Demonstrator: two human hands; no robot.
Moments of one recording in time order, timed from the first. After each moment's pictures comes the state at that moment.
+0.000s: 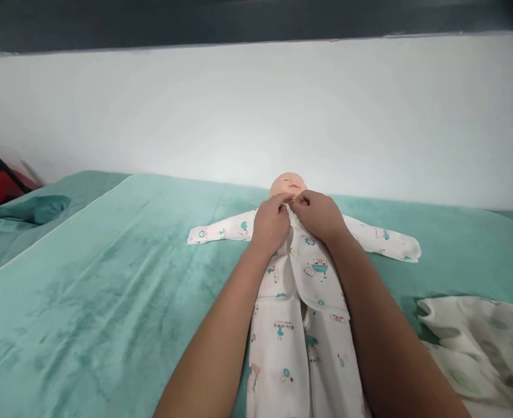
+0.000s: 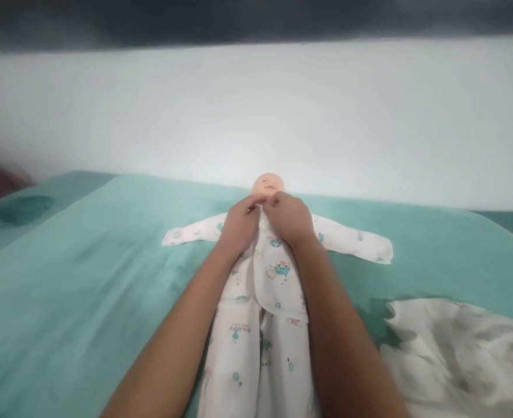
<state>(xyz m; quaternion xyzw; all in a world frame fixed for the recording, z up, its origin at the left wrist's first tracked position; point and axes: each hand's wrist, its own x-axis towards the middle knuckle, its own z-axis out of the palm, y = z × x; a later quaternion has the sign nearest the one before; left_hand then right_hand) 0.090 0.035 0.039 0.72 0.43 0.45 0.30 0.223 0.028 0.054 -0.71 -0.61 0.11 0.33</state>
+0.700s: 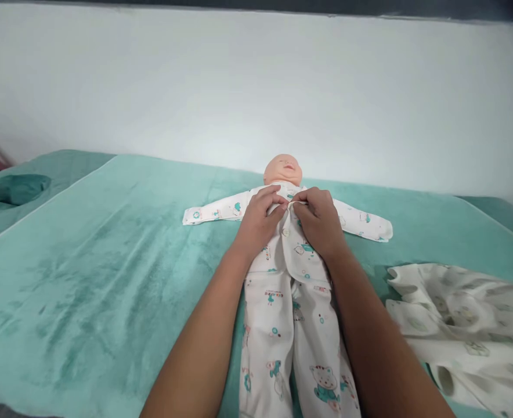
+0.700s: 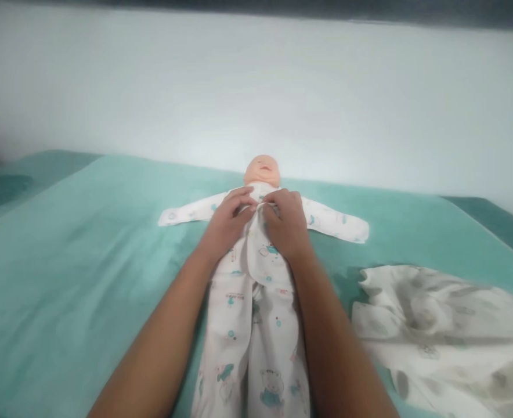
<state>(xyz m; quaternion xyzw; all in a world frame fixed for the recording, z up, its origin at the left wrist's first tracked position) 0.062 -0.006 0.029 0.75 0.35 0.46 0.34 0.213 -0.042 0.035 -0.60 -0.64 0.07 0.48</state>
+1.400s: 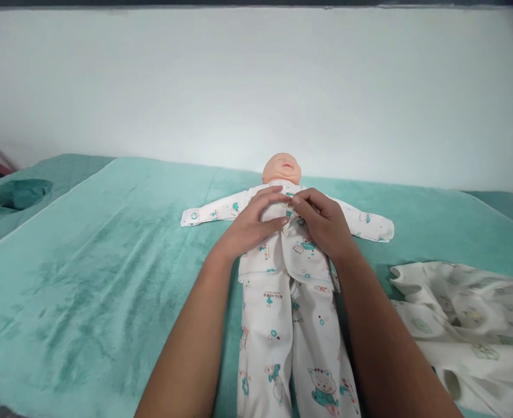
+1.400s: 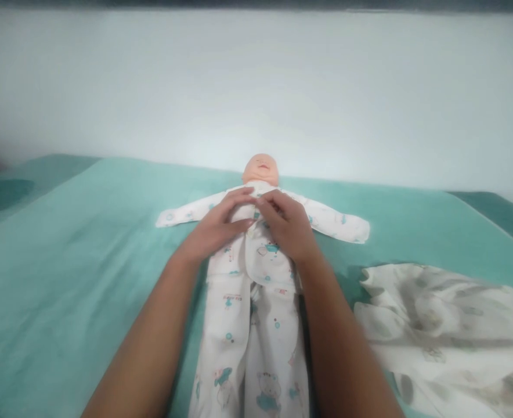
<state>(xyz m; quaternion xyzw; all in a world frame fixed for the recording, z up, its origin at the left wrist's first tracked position) 0.040 -0.011 0.040 0.79 0.28 0.37 0.40 0.216 -0.053 0.047 -0.54 -0.63 0.22 0.51</state>
